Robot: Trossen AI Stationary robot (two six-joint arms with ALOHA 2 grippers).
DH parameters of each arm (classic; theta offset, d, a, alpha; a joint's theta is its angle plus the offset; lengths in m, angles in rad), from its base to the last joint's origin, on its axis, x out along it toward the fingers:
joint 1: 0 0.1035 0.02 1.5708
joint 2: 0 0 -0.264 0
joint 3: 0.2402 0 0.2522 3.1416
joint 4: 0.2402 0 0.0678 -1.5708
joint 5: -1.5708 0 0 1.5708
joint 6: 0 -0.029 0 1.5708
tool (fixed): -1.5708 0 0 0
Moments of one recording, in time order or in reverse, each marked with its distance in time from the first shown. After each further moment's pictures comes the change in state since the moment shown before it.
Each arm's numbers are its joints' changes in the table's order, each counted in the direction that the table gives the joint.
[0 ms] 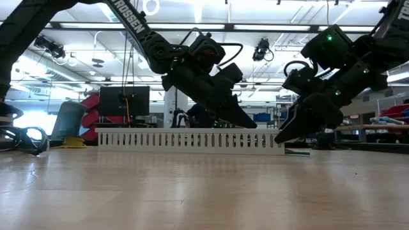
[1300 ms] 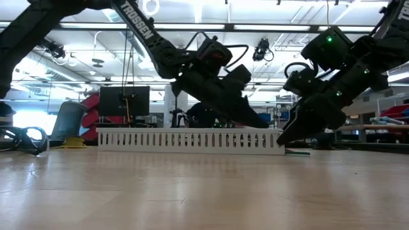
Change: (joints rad) left arm -0.004 -0.076 0.074 -0.066 0.040 -0.002; right arm -0.001 0.000 -0.001 0.013 -0.018 -0.013
